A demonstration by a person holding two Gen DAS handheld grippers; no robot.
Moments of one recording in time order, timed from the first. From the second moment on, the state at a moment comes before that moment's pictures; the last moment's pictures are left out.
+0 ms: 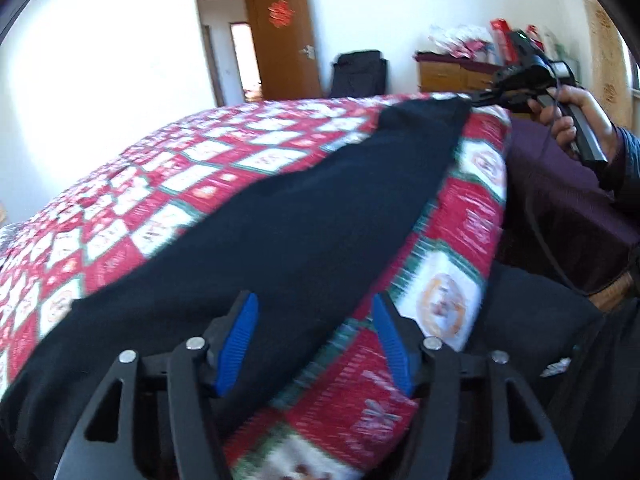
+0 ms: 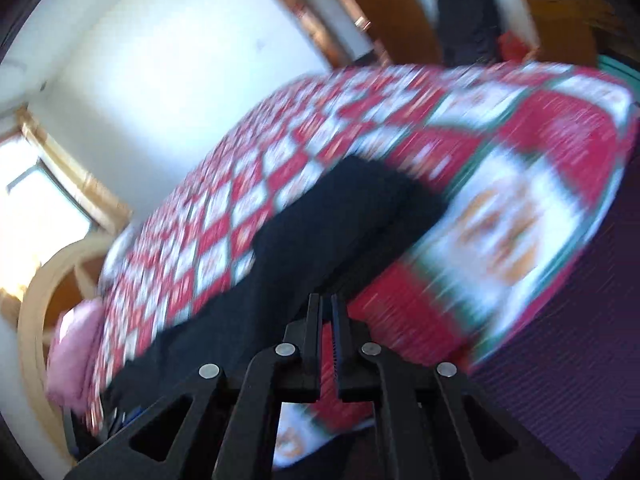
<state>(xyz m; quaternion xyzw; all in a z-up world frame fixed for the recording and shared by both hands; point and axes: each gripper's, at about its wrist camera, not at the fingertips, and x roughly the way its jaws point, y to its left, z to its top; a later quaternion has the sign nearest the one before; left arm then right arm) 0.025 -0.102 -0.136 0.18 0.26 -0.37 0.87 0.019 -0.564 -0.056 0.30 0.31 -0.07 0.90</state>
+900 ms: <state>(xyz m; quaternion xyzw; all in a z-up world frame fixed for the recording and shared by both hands) 0.077 -0.077 -0.162 0.10 0.32 -0.30 0.89 0.076 -0.594 -0.053 0.29 0.35 -0.11 0.89</state>
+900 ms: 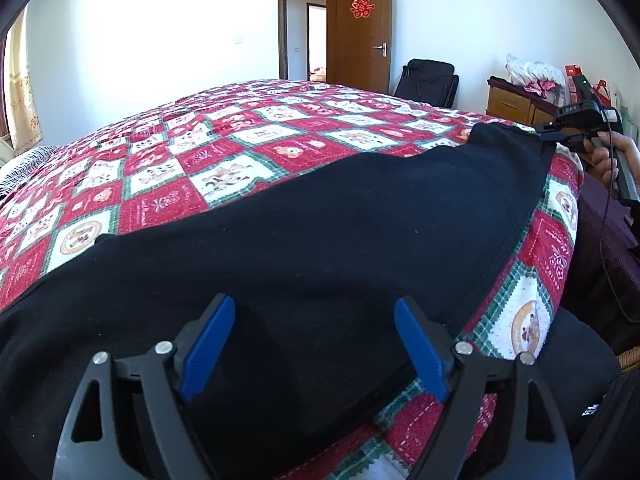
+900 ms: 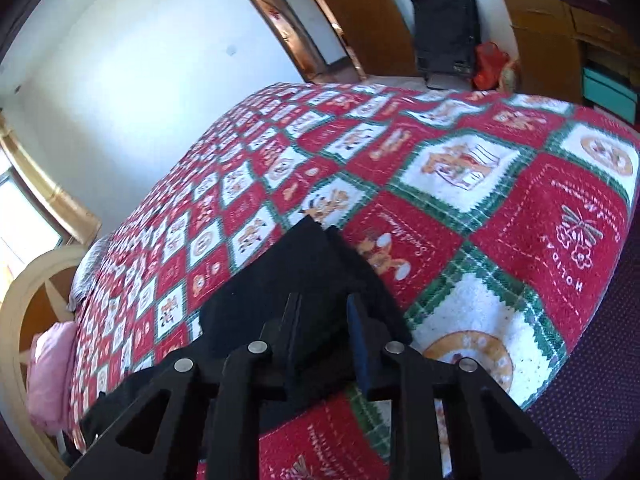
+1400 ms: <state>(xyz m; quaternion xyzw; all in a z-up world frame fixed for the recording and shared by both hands) 0.077 -0.078 -0.164 0.10 0.31 -0.30 0.89 0.079 -0.604 -0.059 0.31 0.33 -0.11 0.88</state>
